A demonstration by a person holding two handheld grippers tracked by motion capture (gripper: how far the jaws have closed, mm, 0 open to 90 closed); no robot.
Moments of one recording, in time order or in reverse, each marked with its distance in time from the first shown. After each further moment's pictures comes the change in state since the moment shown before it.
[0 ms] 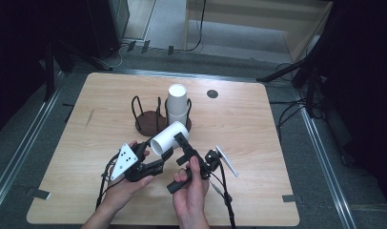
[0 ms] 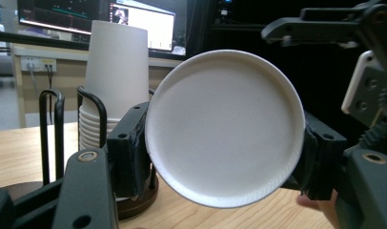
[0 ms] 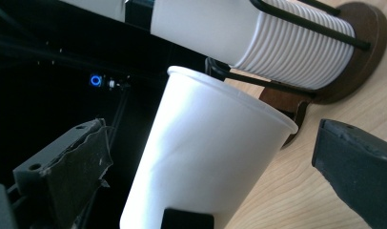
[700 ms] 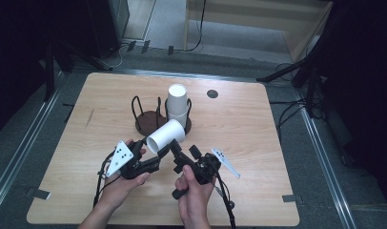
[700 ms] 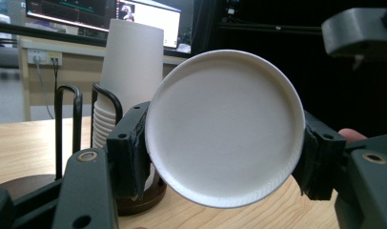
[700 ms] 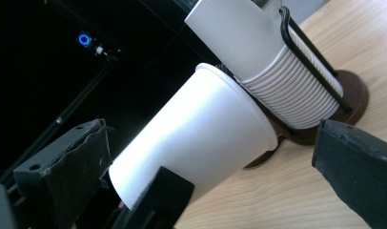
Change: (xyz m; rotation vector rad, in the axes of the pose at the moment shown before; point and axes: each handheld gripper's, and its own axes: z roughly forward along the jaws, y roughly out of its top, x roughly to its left) left arm 0.009 0.003 -0.003 0.007 0.018 -0.030; right arm 0.011 -0.007 -0.013 -0.022 -0.016 -0.417
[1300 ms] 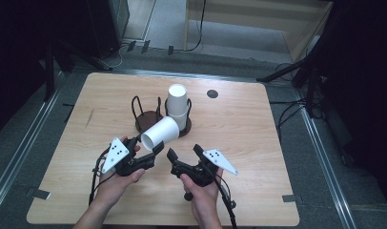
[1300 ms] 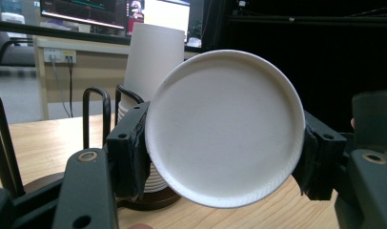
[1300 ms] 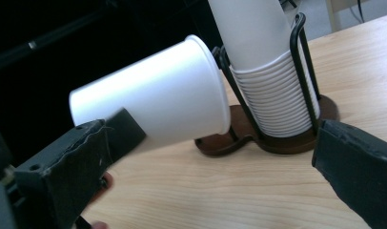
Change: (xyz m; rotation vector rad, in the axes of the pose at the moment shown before) left arm 0.012 0.008 -0.005 0.027 0.042 0.025; right arm -0.013 -0.002 -0.001 0.085 0.003 -0.365
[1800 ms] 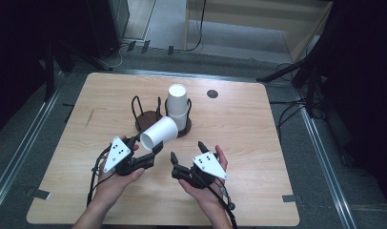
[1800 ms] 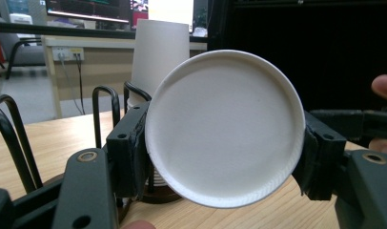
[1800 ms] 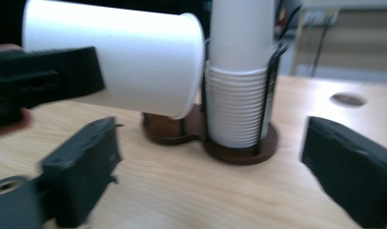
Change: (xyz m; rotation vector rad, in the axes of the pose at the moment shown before) left arm 0.001 0.005 -0.001 0.043 0.024 0.048; right arm -0.005 -0.010 0.002 0.012 -0.116 -0.437
